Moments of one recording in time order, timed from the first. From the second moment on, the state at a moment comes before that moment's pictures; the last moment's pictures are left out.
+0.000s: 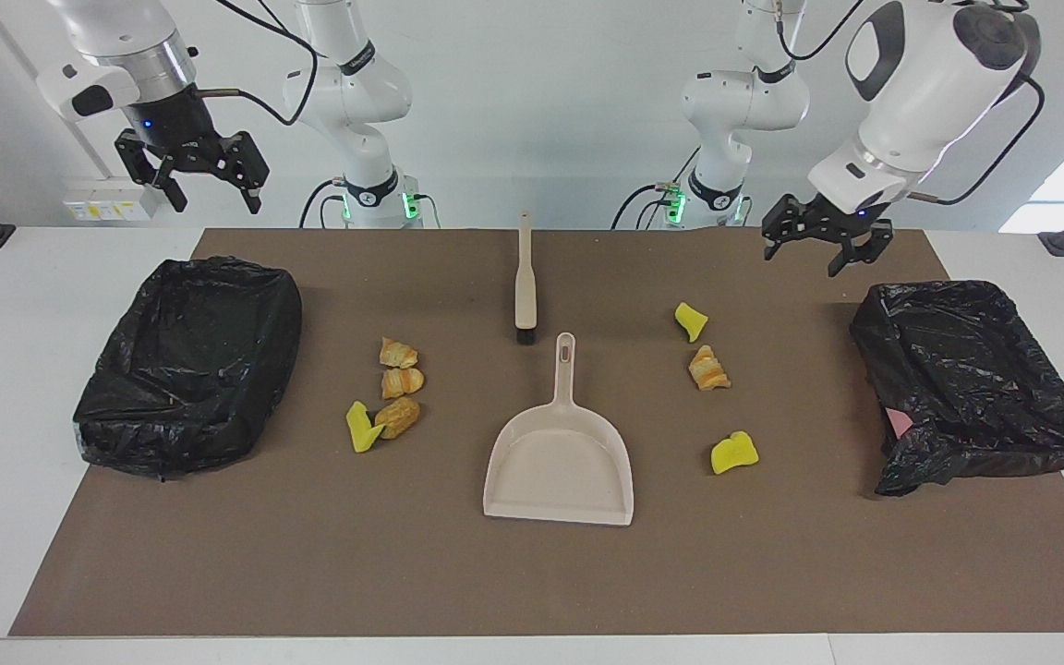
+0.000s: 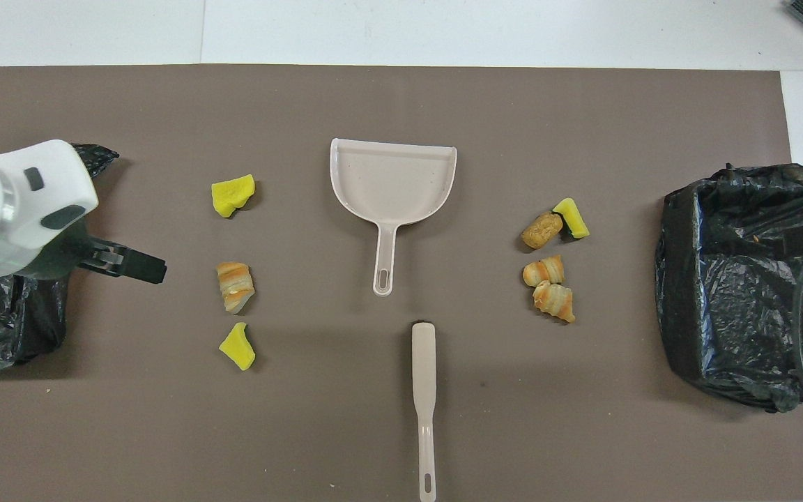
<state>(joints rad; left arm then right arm) -0.24 -0.07 0.02 -1.80 -0.11 1.69 0.14 0.06 -0.08 -0.10 -1.55 -0.02 1.49 -0.01</state>
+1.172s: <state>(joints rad) -0.92 0.05 0.01 -2.17 -0.11 2.21 -0.54 0.05 -0.11 -0.11 -1.59 -0.02 1.49 -0.01</state>
